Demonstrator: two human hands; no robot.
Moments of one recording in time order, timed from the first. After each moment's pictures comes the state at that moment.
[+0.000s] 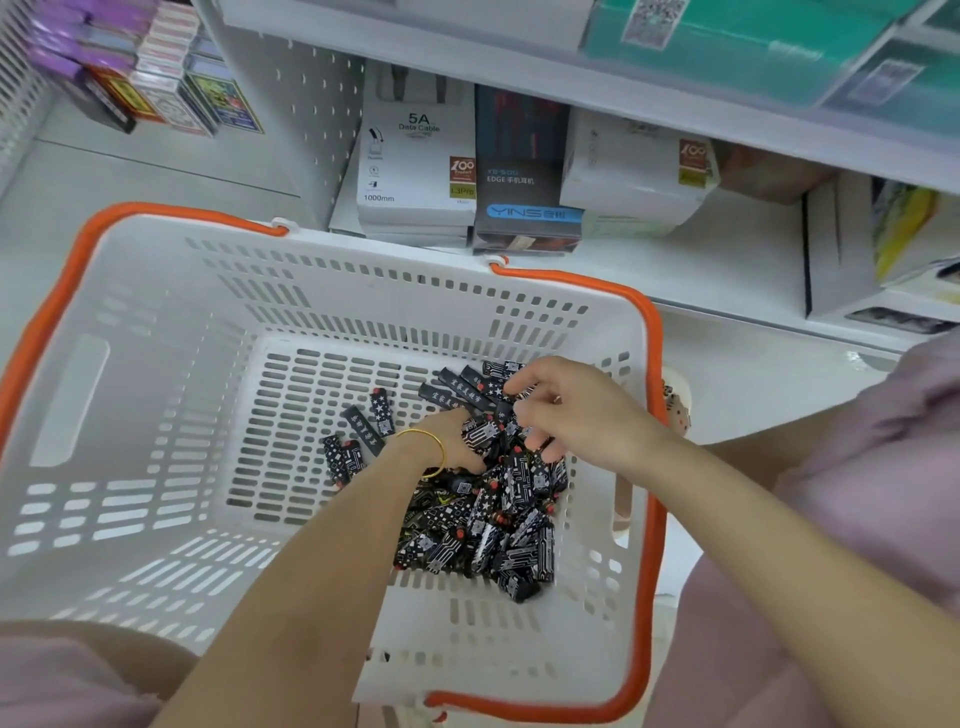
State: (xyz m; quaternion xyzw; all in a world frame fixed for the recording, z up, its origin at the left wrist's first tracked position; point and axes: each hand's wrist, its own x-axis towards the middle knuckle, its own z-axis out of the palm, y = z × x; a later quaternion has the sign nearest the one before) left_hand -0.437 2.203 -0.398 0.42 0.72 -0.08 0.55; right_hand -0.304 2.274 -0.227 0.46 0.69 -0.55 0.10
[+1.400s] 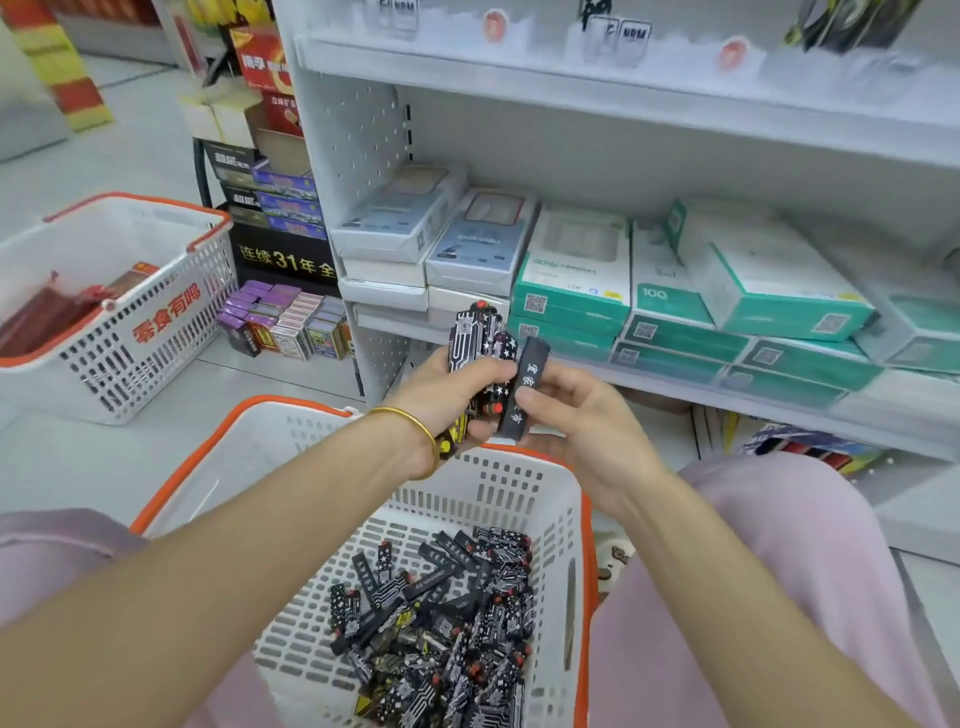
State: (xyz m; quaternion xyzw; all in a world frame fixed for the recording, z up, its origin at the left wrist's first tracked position) left_hand -0.420 2.218 -0.065 0.17 0.60 0.58 0.53; right_hand -0.294 2.282 -0.081 0.31 0.55 -0.73 -0.26
